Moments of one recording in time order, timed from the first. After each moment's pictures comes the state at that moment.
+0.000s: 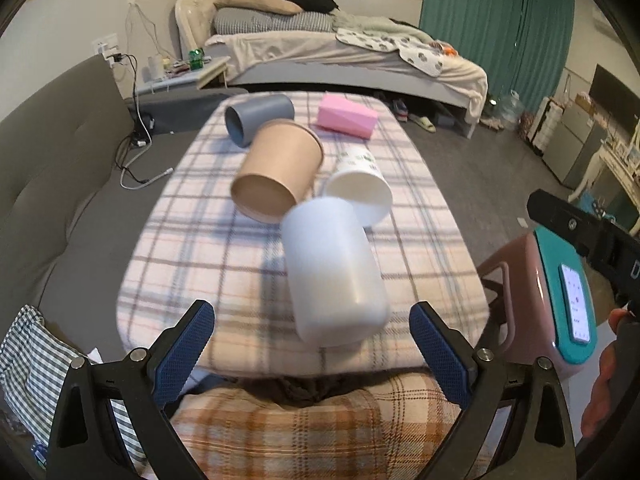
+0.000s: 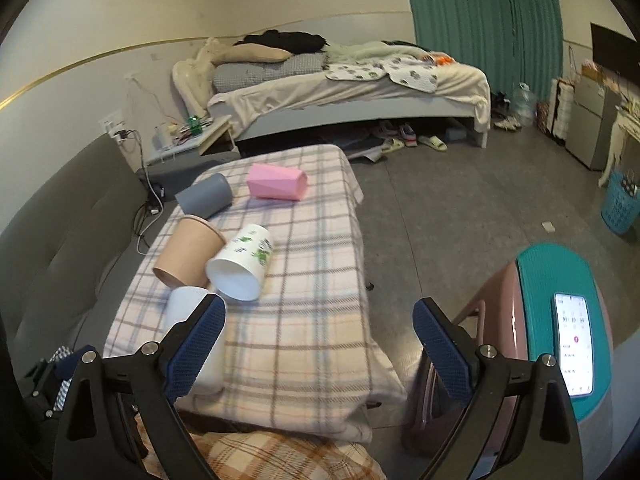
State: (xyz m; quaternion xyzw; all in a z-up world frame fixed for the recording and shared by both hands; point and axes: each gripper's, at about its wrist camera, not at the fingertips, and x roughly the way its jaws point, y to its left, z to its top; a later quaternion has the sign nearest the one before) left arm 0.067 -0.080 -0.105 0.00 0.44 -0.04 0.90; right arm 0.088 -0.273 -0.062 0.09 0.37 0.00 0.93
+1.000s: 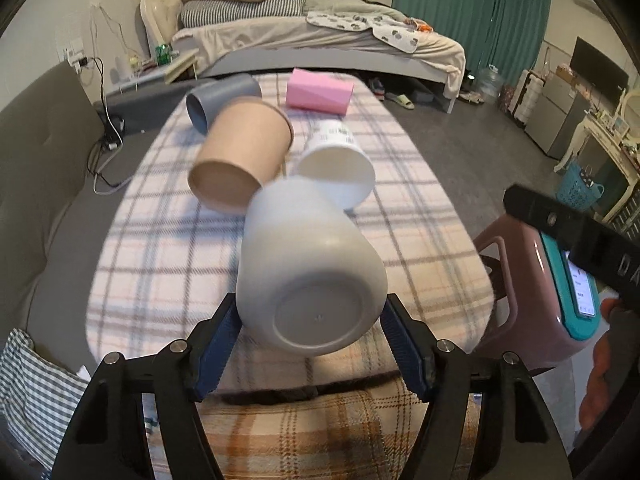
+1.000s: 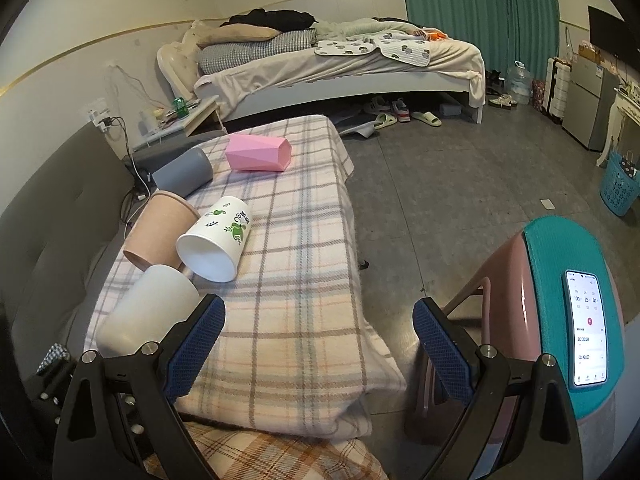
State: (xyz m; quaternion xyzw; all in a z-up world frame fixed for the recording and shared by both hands) left arm 0.085 -0.086 -0.119 0.03 0.45 -0.09 0.89; right arm 0.102 -0.274 -0.092 0.10 0.40 -0.01 0.91
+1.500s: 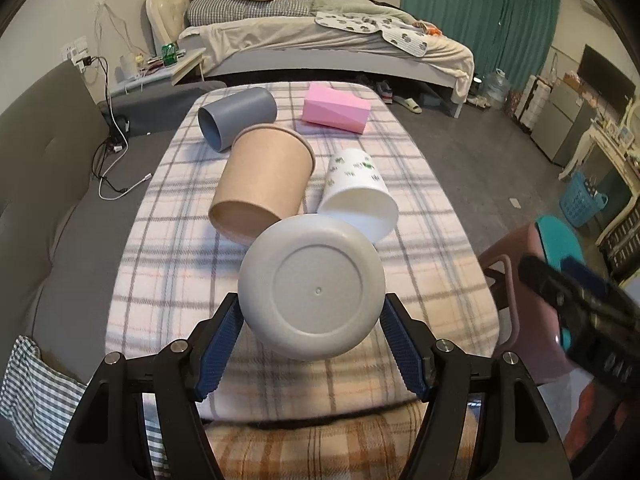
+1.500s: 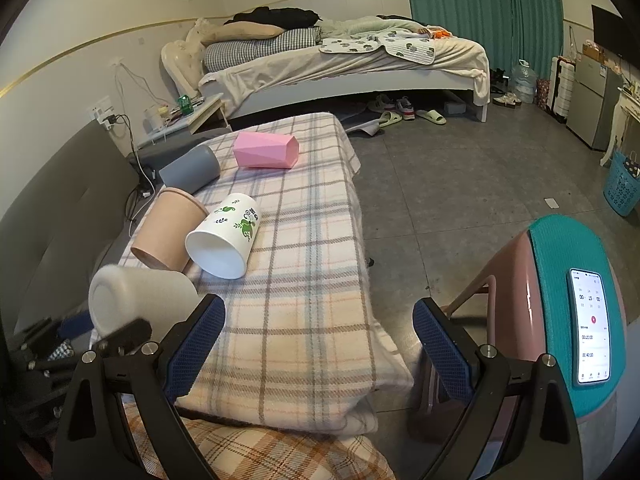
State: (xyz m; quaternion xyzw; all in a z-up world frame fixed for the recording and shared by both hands) left arm 0.121 -0.071 -0.104 0.02 0.46 -0.08 0.88; right arm 0.102 -0.269 -0.092 0.10 0.40 0.00 0.91
